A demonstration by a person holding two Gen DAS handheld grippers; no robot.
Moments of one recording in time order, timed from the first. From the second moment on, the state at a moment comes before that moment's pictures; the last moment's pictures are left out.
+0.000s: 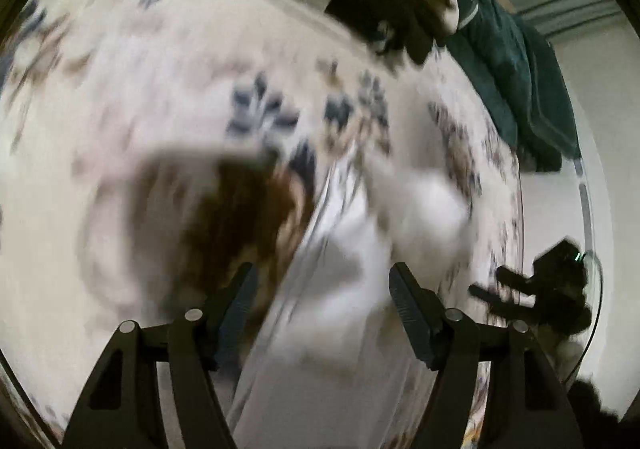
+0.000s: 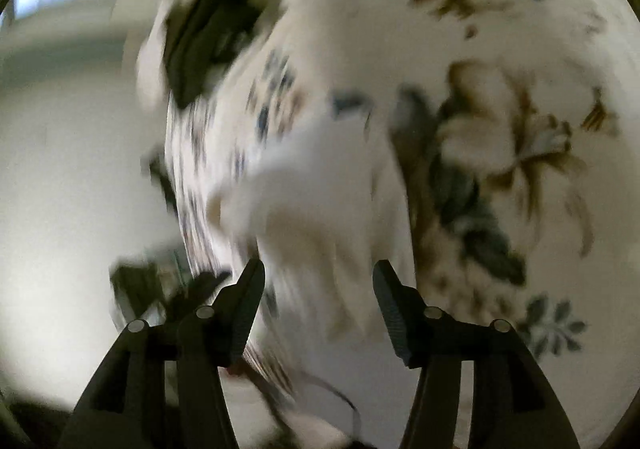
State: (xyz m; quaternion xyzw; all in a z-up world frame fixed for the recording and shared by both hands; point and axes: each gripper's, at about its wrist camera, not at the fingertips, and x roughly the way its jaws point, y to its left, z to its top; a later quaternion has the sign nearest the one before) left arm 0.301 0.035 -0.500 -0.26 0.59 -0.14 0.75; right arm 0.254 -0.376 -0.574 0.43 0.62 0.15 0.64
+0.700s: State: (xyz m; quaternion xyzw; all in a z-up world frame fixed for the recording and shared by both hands) left arm 0.330 -0.001 -0.557 -0.20 0.68 -0.15 0.69; right arm 0.221 -0.318 -0.594 0.42 0.68 0.09 0.60
